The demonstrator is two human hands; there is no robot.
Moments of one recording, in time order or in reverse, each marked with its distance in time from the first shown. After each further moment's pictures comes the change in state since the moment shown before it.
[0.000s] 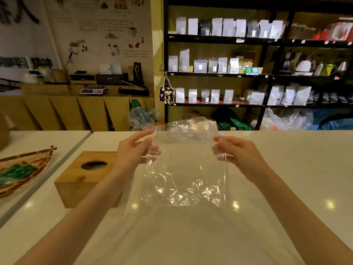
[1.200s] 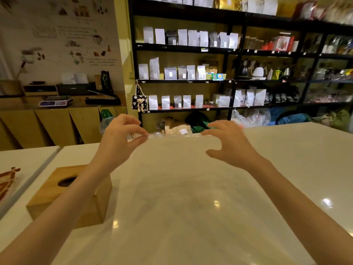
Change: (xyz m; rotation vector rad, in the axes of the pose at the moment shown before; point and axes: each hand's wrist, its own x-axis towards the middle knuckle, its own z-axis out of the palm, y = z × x) left_hand 0.023 0.029 -0.008 0.803 -0.087 0.772; right_hand -0.017 -0.035 -0.004 -1.336 0.108 -0.301
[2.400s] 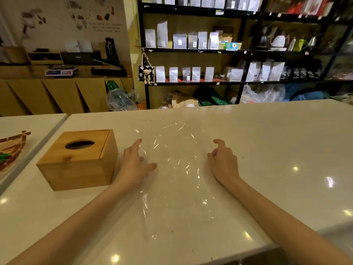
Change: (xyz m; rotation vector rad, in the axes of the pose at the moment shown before) left_hand -0.100 -0.021 0.076 -0.251 -0.305 -0.701; right_hand -0.052 -0.004 0.134 0.361 0.008 0.485
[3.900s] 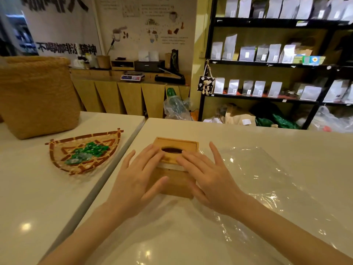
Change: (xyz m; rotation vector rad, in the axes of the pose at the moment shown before) left_hand -0.046 -0.091 -0.160 0.644 0.275 0.470; right_hand -0.049 -0.192 0.080 -0.122 -0.022 -1.217
